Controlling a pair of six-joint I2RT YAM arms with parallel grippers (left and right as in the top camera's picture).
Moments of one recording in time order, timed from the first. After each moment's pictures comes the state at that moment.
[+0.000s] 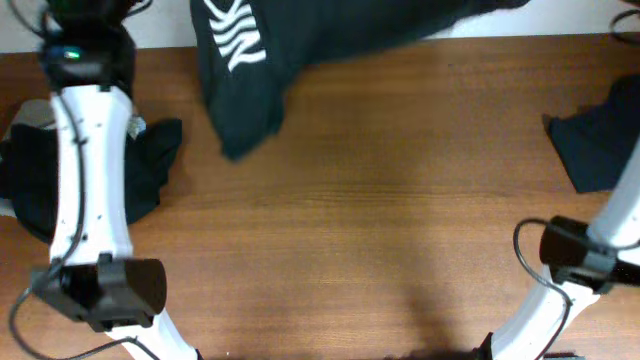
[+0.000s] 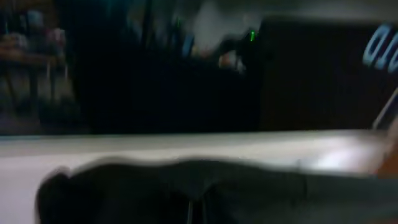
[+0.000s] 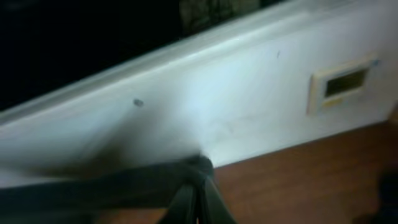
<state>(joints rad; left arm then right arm) 0.05 1.94 2.23 -0.20 0.47 -0.28 -0.35 2.09 2.87 -1.17 -0.31 0.21</state>
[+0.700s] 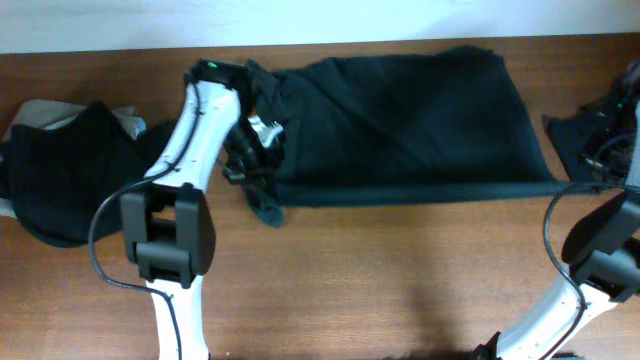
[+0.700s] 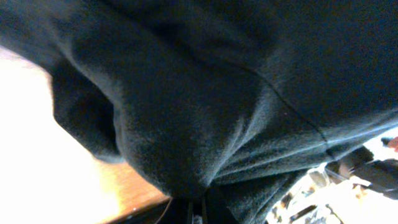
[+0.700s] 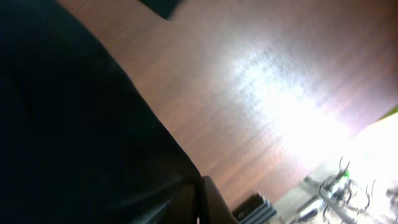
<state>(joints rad) -0.23 2.22 1.97 -1.66 0.40 0.02 -0.53 2.12 2.06 -1.61 0.28 0.24</state>
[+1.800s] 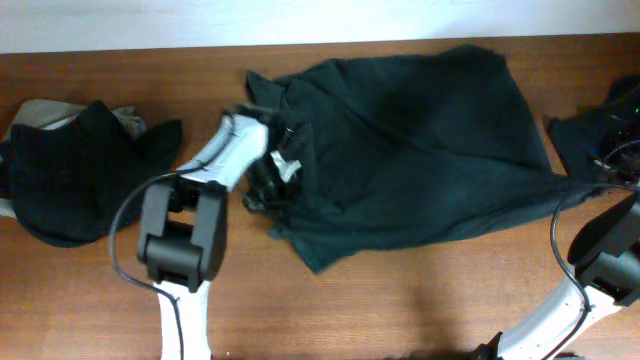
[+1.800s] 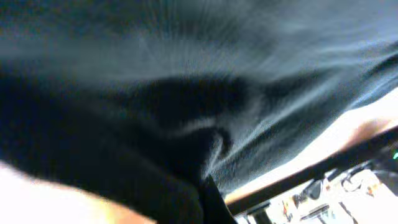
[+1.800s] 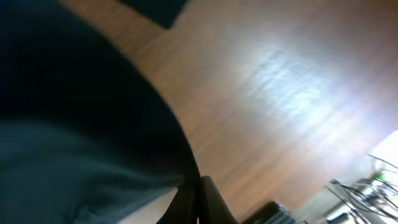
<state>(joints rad) -0.30 2.21 1.69 -1.41 0.39 -0.03 -0.57 2.12 2.06 -1.56 0.16 0.21</state>
